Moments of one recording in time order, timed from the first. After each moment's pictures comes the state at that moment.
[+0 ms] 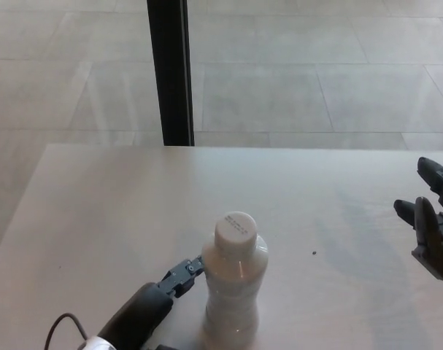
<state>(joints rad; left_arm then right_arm) -0.06 0.32 -0.31 -0.02 0.15 0.16 -0.24 -0.10 -0.23 -0.15 -0.16 0.16 0.23 0.06</state>
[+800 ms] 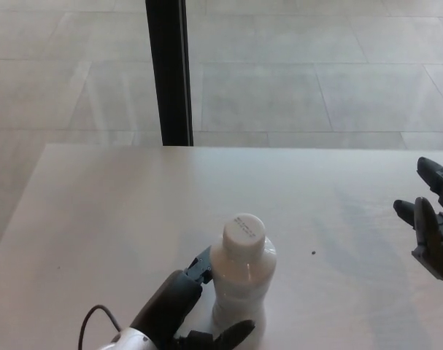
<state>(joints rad) -0.10 0.20 -0.33 0.02 0.19 0.16 -0.18 -0.10 -0.23 -0.15 -0.16 0.16 0.23 0.07</state>
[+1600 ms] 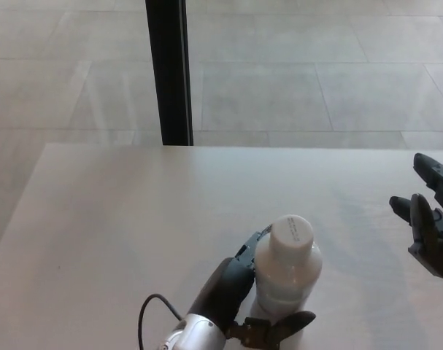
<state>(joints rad) -0.19 -0.01 -0.43 0.07 0.32 0.32 -0.02 -0.11 -0.23 -0.14 -0.16 0.16 0.23 0.07</state>
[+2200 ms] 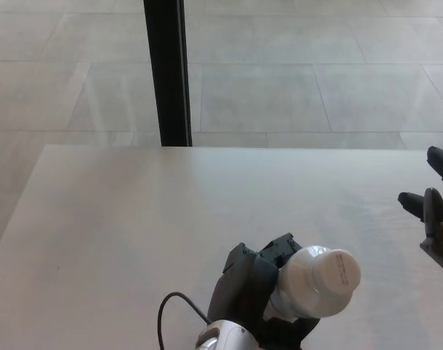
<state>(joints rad) -0.22 -0.06 -0.52 0.15 0.41 0.25 0.22 -0.10 -0.21 -0.19 -0.20 0.16 0.23 0.03</state>
